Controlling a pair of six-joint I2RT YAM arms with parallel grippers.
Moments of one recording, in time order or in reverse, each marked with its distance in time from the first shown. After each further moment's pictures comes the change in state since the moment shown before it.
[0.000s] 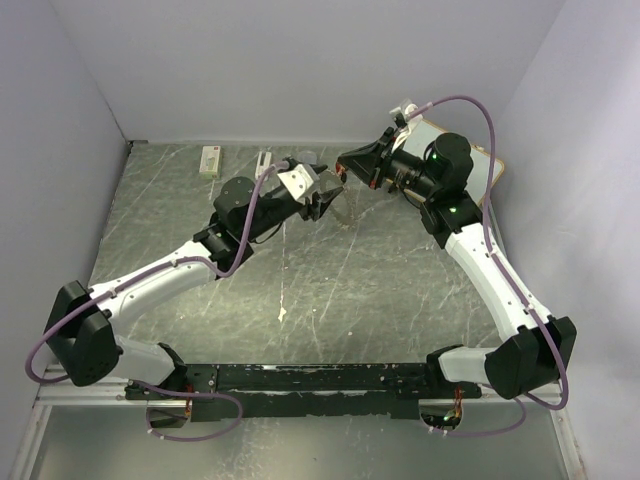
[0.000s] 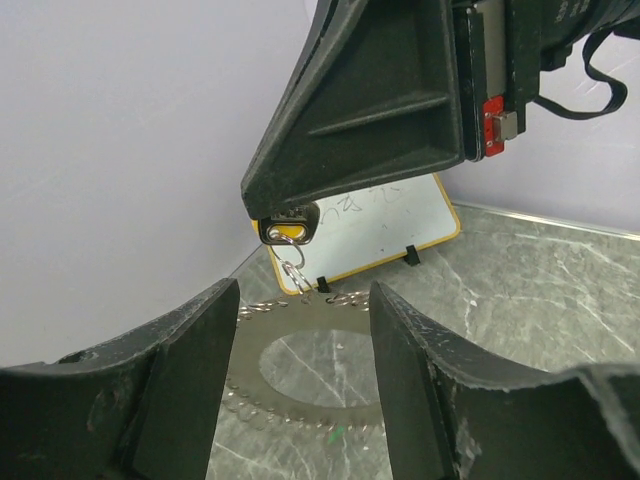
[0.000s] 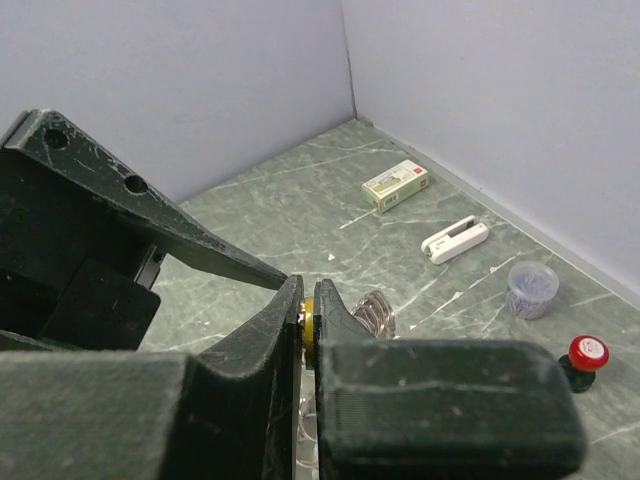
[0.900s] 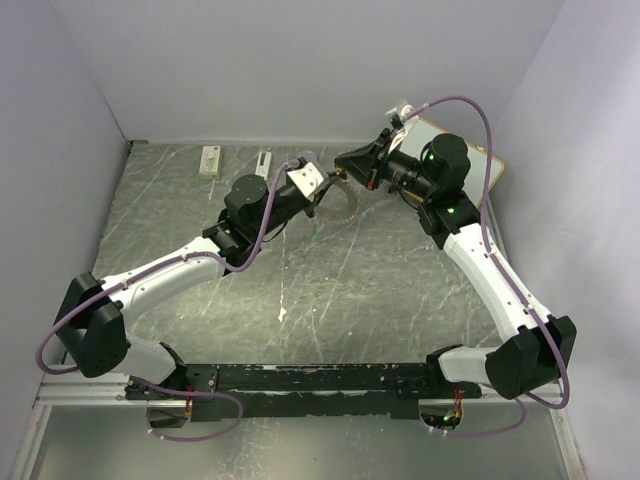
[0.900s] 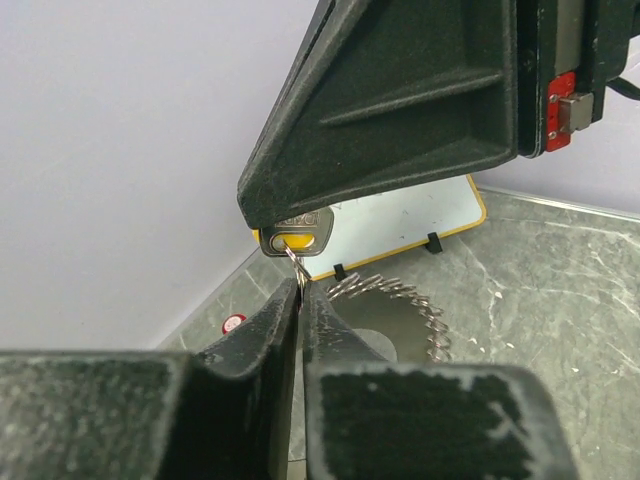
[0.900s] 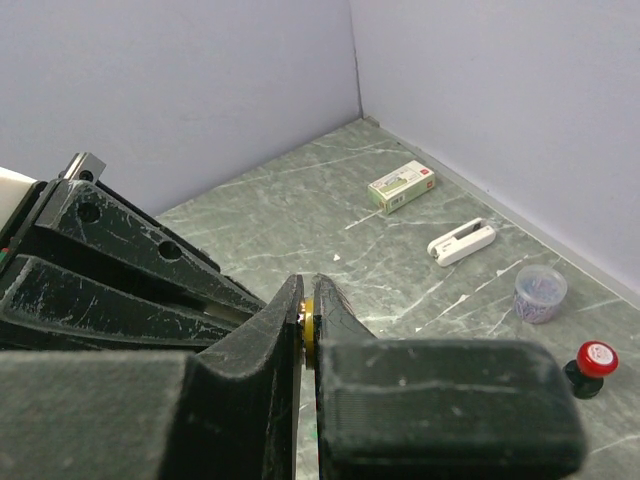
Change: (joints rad) left arm -0.011 0.062 0.034 -0.010 -0.063 0.030; right arm 0.023 0.001 0.002 0.000 0.001 -0.005
